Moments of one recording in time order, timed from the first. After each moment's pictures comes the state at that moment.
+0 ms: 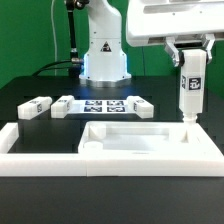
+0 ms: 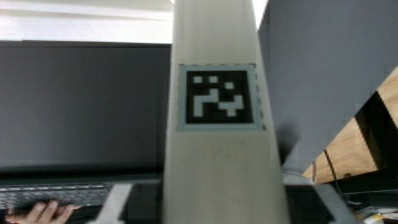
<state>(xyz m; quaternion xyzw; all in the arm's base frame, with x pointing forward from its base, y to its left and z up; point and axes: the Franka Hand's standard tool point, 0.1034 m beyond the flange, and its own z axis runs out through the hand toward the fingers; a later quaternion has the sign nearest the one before) 0.636 0.093 0.167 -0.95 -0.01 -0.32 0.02</state>
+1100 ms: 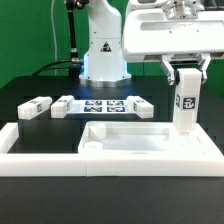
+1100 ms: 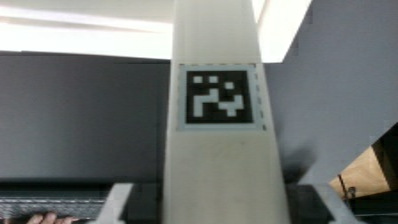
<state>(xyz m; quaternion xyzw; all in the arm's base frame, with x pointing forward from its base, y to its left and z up) 0.647 0.087 0.135 -0.95 -0.02 -0.31 0.01</state>
